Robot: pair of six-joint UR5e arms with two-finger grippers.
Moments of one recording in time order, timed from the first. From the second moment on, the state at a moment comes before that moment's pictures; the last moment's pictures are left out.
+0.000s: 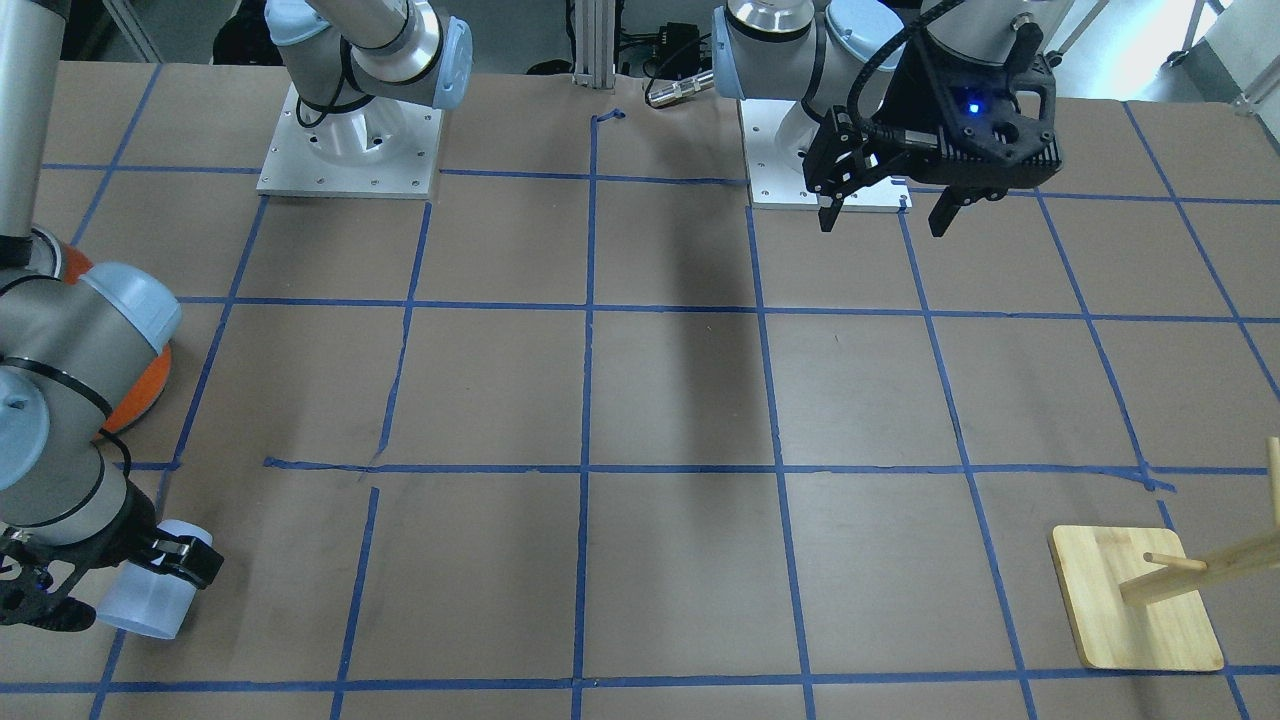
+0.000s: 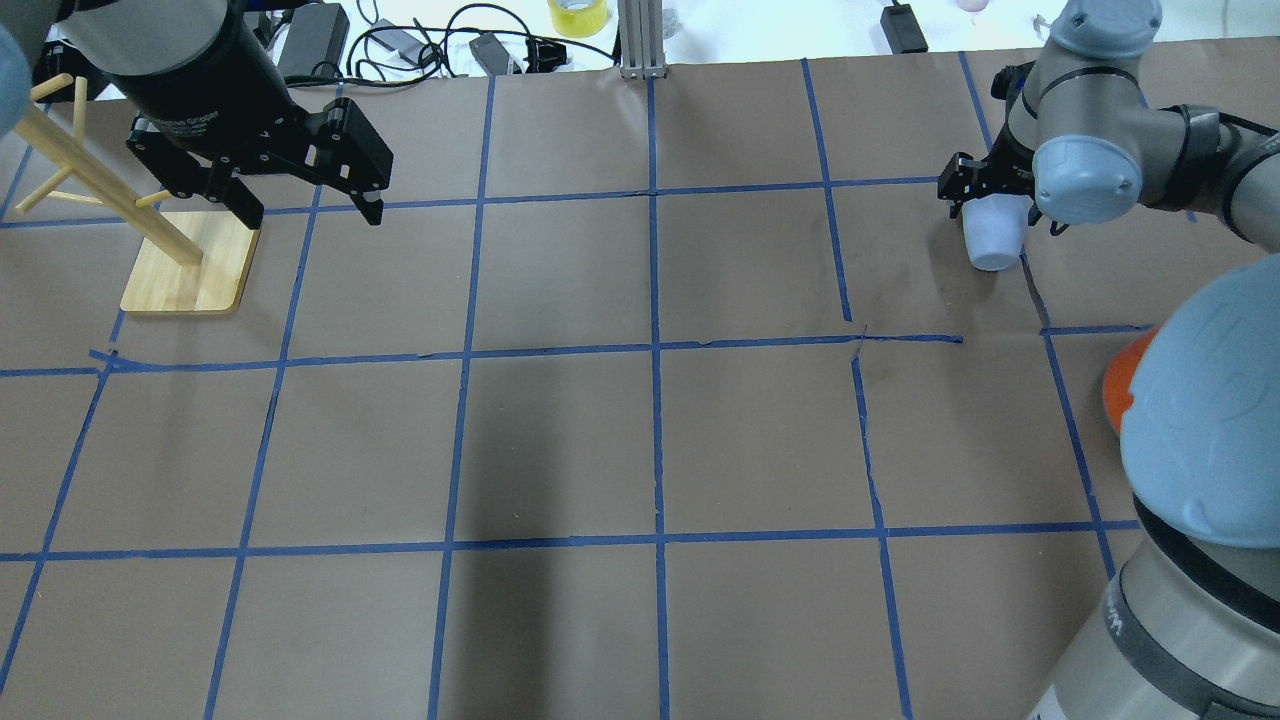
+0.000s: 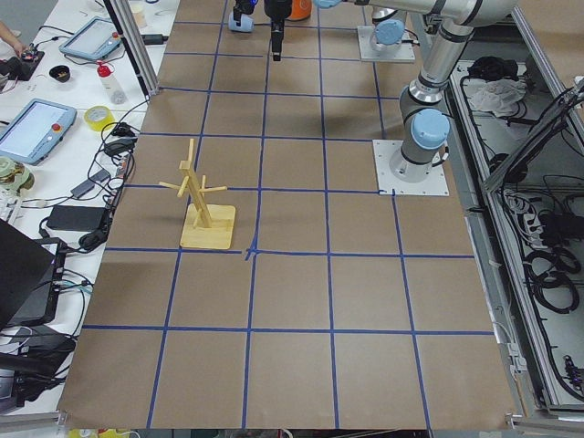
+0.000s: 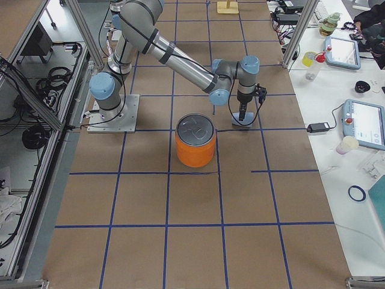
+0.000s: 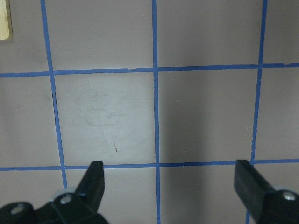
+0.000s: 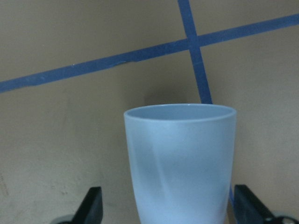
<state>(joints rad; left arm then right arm) -1.58 -1.55 -1.48 -1.65 1.57 0.01 1.32 -1.01 1.58 -2.26 -1.64 -0.02</state>
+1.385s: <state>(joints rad) -1.58 -1.55 -1.48 -1.65 1.57 0.01 1.32 -0.96 1.58 -2.33 -1.62 -0.02</state>
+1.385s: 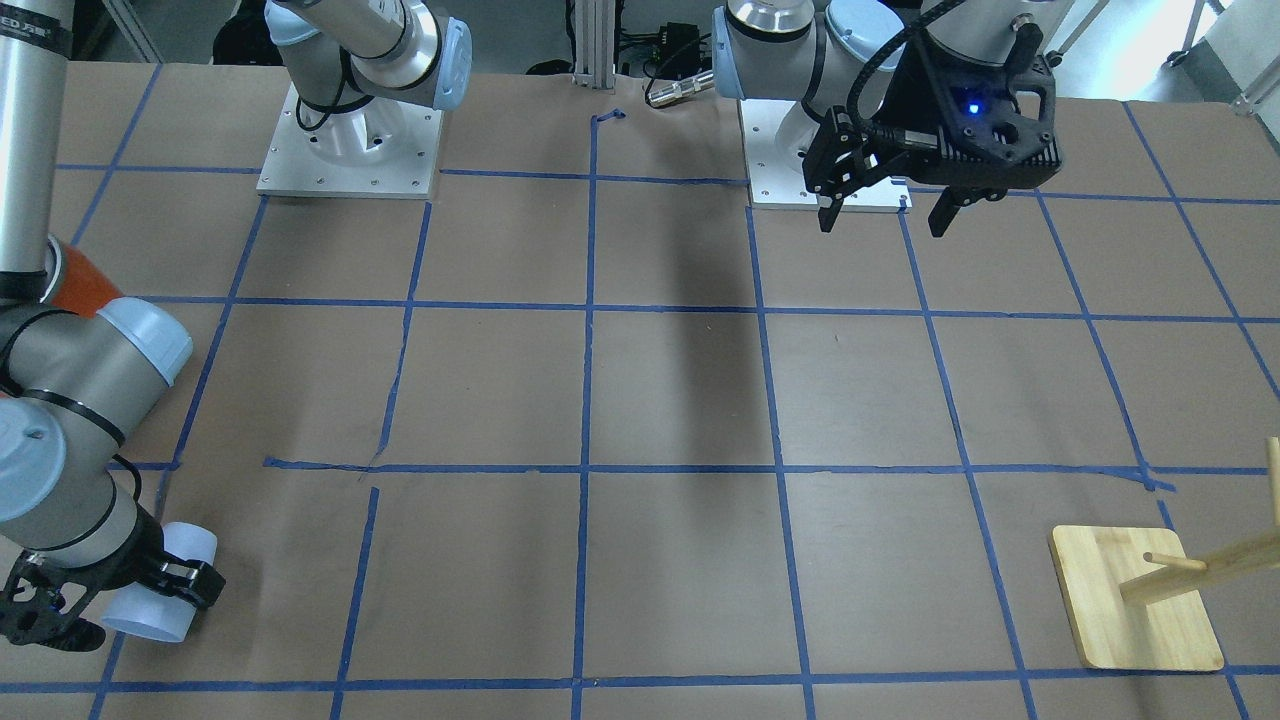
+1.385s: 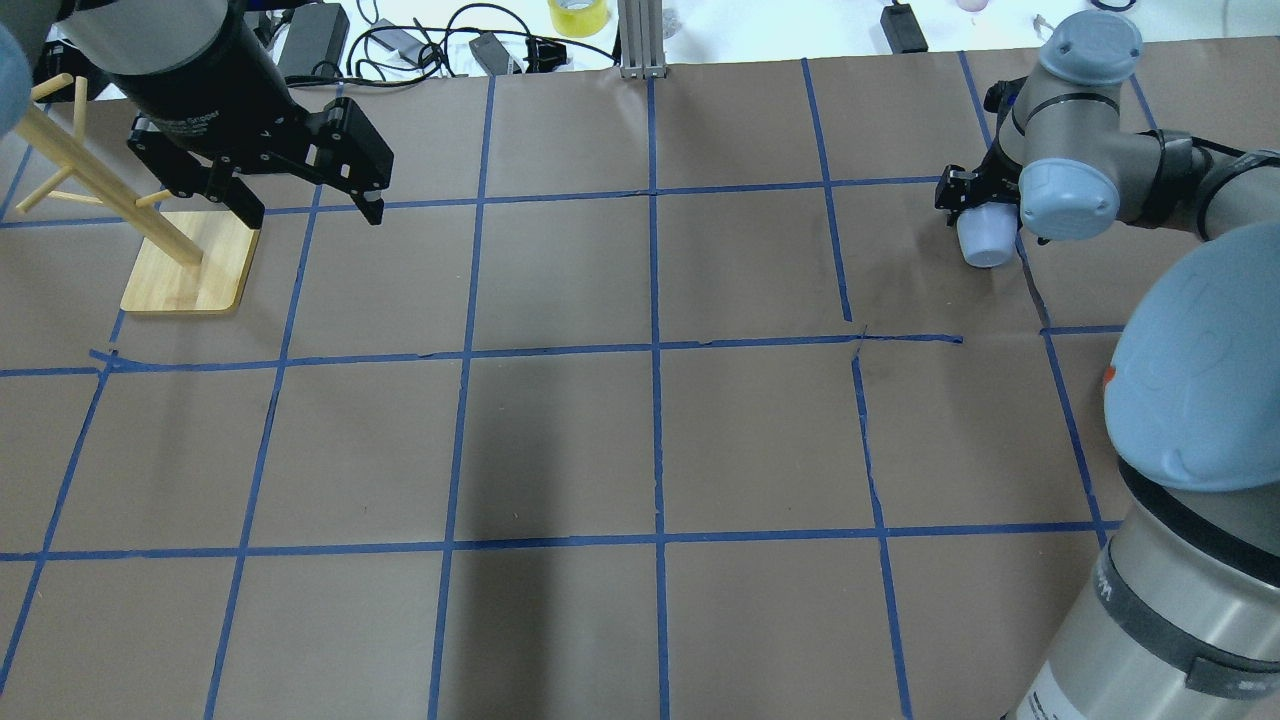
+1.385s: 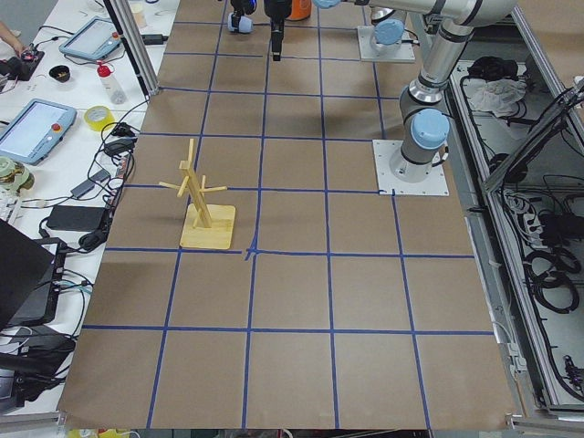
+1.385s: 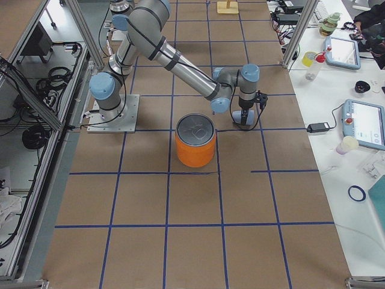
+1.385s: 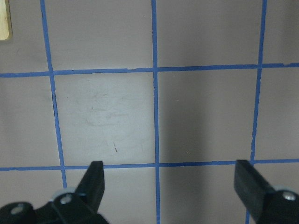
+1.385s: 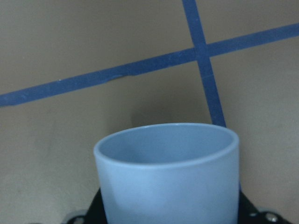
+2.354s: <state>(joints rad) -1.58 -1.55 -1.48 -1.65 1.57 0.01 1.75 -1.04 1.54 -2.34 -1.59 -0.60</state>
